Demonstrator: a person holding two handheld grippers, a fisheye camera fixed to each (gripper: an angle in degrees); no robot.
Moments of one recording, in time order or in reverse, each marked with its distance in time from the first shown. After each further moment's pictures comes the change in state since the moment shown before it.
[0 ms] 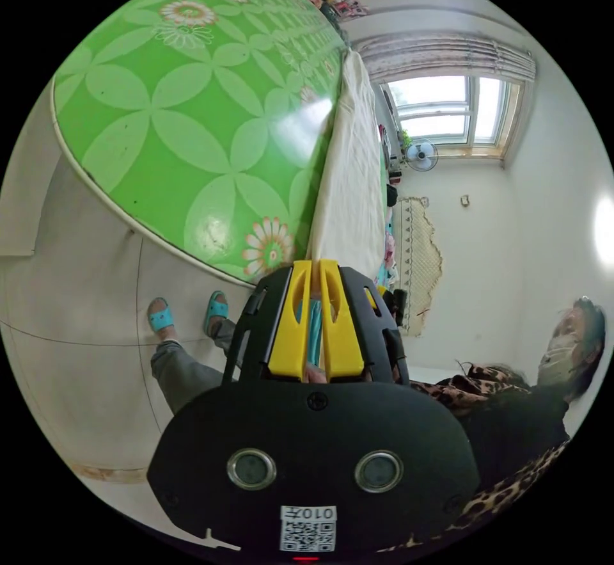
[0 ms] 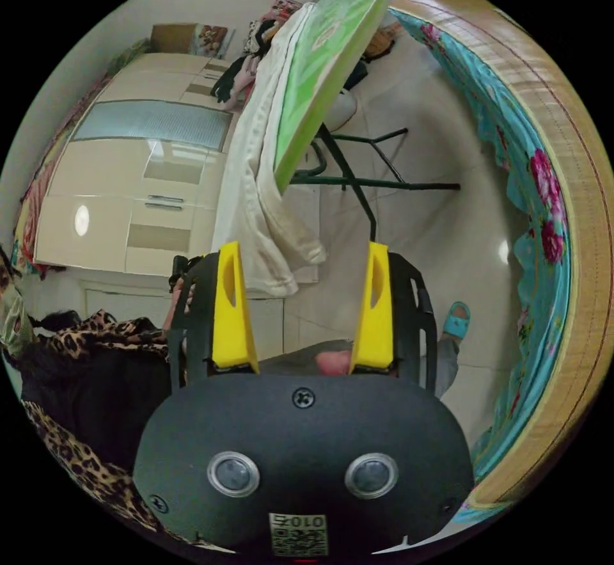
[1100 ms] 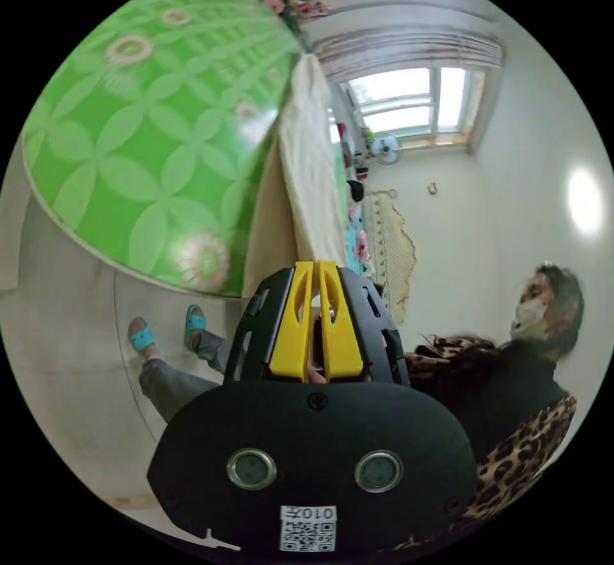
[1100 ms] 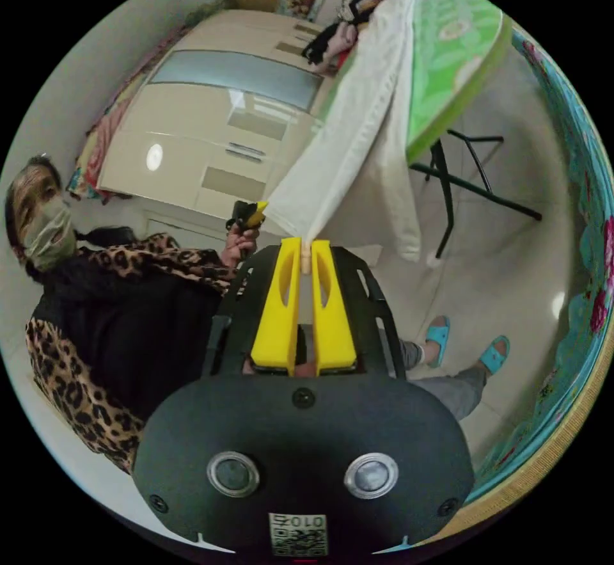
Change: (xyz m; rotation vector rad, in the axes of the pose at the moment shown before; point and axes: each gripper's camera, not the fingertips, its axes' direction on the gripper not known) left arm 0.038 0.012 -0.018 0.014 0.114 0.169; right arm -0.068 0.088 0.028 -0.047 -0.321 -0.266
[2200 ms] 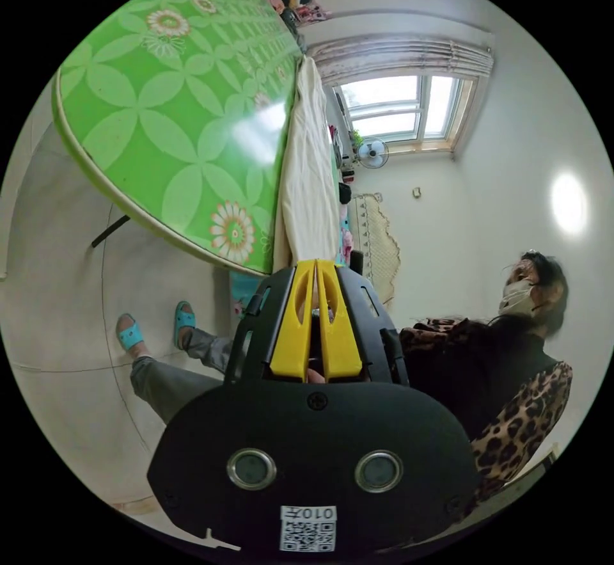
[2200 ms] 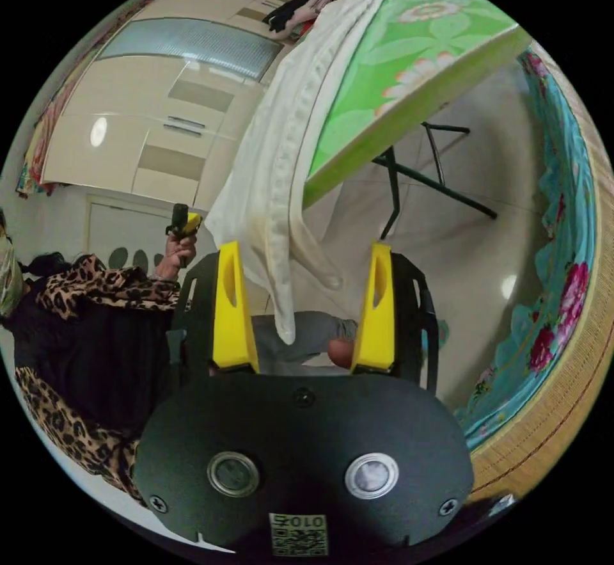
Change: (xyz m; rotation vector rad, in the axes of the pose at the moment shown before) left arm -0.068 0.041 -0.019 0.014 0.072 -0.051; right arm 0.147 -0.057 0.070 -0.282 0.210 0.038
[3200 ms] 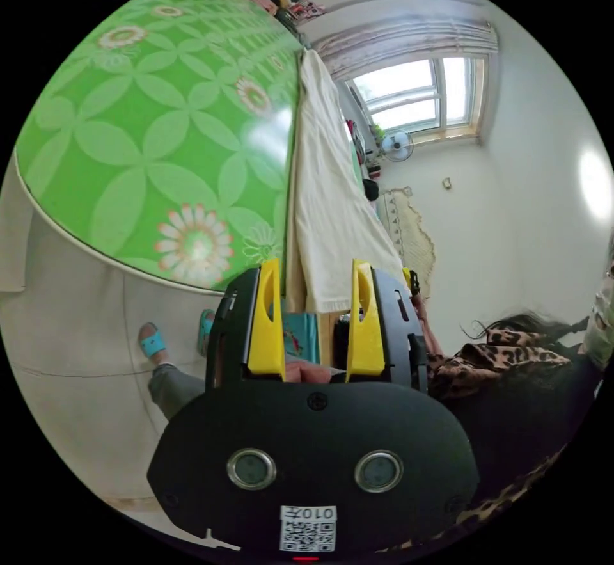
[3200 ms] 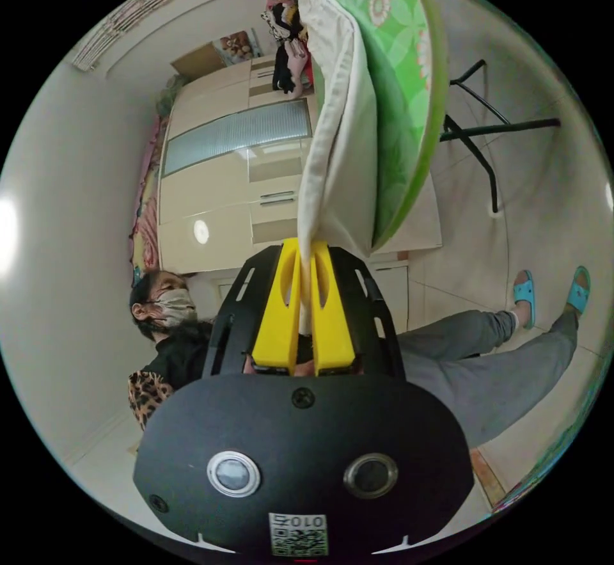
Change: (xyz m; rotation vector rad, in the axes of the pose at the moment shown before) left arm 0.015 -0.013 0.048 0.009 -0.148 0.021; right arm 0.084 0.040 -0.105 0.233 -0.592 0.321
